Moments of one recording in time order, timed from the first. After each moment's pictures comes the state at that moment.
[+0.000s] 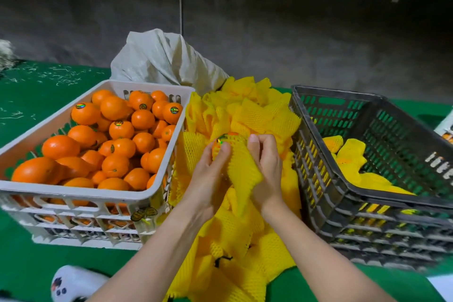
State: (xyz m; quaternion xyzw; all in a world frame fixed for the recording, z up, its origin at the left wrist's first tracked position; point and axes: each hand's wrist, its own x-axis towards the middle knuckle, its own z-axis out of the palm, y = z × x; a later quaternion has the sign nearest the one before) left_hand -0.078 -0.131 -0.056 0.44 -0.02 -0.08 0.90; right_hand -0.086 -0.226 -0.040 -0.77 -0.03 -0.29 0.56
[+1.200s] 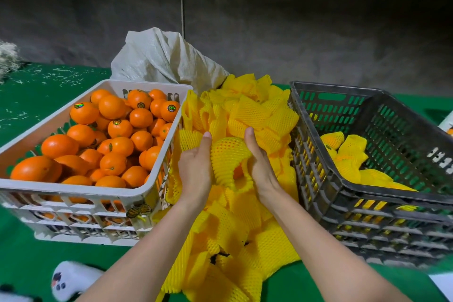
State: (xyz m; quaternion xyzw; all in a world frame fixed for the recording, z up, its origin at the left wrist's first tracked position) left_hand -0.063 -0.134 -0.056 0.65 0.10 0.16 0.73; right_hand -0.071 -0.243 -0.043 -0.68 0.03 0.04 0.73
